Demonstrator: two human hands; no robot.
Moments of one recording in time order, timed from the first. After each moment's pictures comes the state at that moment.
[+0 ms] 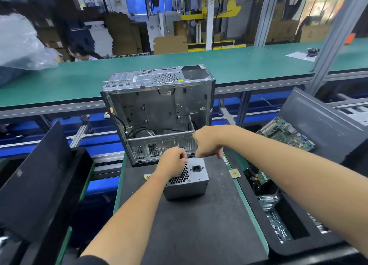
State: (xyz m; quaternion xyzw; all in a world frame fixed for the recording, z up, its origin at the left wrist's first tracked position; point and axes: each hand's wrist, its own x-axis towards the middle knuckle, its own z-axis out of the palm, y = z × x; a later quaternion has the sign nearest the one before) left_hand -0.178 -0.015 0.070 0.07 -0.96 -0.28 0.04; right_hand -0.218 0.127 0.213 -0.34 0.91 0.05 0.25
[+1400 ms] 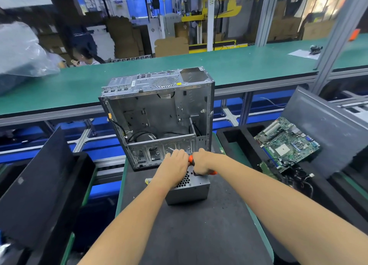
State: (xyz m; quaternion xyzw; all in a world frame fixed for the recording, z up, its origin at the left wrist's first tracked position) left_hand -0.177 -0.016 0.058 -0.09 -0.98 0.15 0.10; right_hand -0.234 0.111 0.115 -0.33 0.91 0.05 0.24
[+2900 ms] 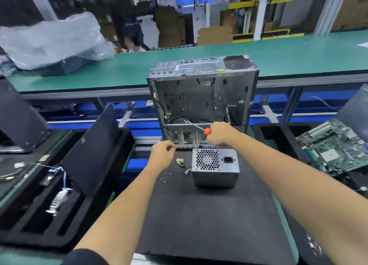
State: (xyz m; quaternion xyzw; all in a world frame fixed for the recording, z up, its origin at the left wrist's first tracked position) left_hand -0.099 -0.104 0.065 0.25 -0.90 -0.33 0.14; right_hand -0.225 0.071 0.151 -0.31 0.93 -0.11 0.15
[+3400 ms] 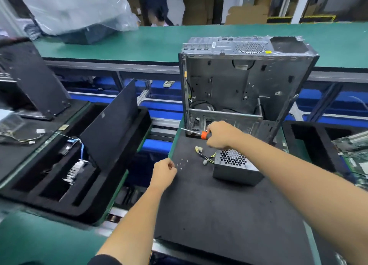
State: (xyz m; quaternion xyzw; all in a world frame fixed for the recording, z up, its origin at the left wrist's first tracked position) left_hand -0.026 -0.129 -0.034 0.41 -0.83 -0.36 0.10; right_hand -0.196 0.003 0.115 -0.41 0.89 -0.07 0.19
